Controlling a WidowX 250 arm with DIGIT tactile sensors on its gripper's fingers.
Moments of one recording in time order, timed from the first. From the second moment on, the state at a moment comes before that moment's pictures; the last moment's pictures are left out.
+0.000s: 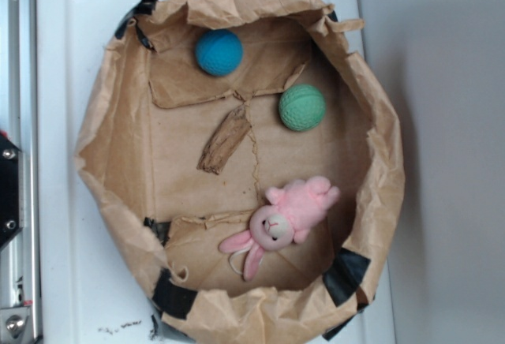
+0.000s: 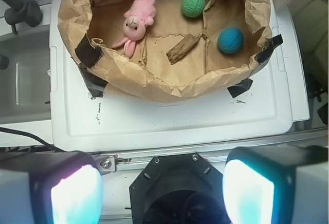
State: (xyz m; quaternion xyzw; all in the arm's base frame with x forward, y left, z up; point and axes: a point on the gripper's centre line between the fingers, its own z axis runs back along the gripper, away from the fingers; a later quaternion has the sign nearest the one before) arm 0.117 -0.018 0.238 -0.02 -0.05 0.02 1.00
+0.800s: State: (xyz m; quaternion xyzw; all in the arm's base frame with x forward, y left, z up) arm 0.148 -0.024 0.219 -0.02 -0.03 0.10 0.99
